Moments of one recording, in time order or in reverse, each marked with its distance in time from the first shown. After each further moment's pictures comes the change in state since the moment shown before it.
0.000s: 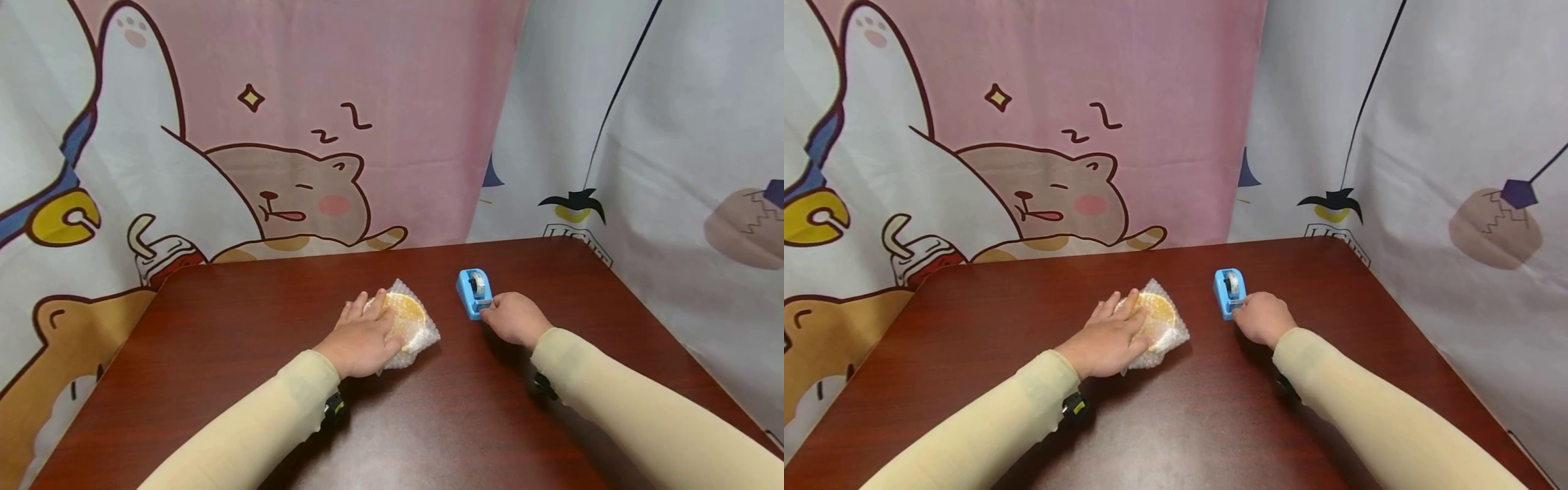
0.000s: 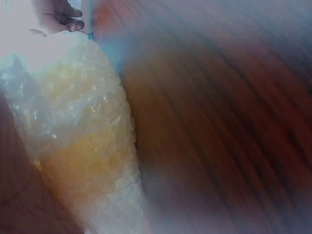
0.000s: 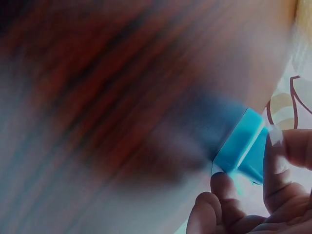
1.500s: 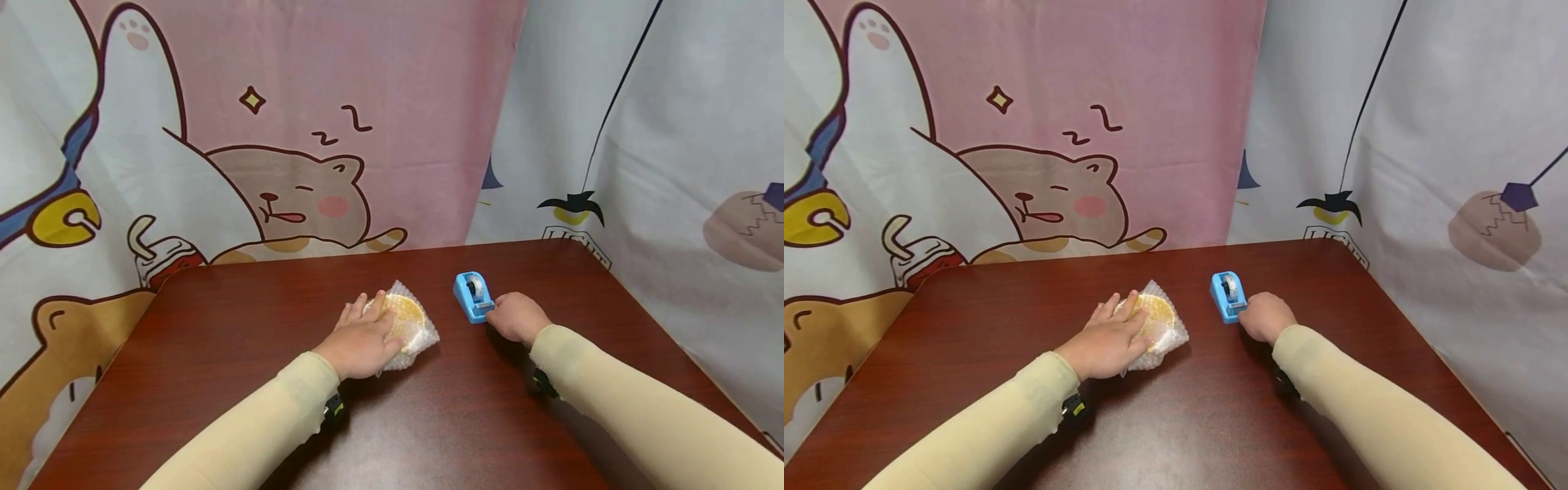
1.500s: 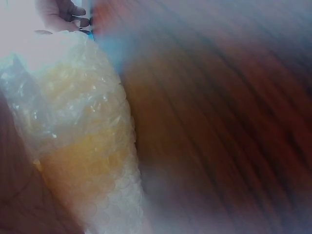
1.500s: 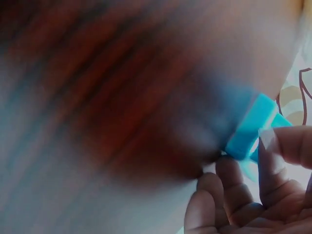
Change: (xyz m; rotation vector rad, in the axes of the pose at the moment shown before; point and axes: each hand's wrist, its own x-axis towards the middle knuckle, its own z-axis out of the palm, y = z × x) left_hand -0.002 0.000 0.000 -0.009 0.009 0.000; right_hand 0.004 0.004 -0.006 -0.120 -0.016 -0.004
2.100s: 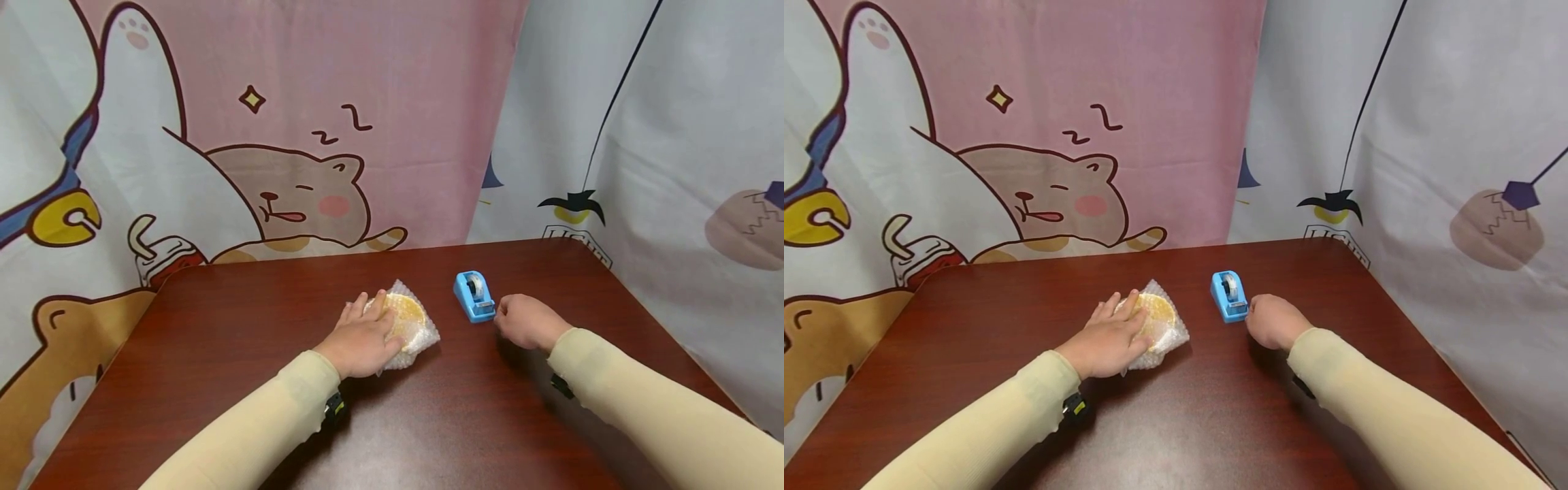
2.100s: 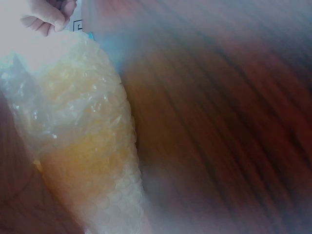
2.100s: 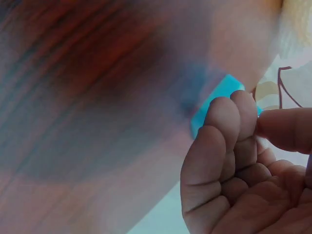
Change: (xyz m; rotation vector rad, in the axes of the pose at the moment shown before) left_hand 0.002 0.000 0.001 0.013 -0.007 -0.003; right_hand -0.024 -0.002 -0.014 -0.025 -0.059 -0.077
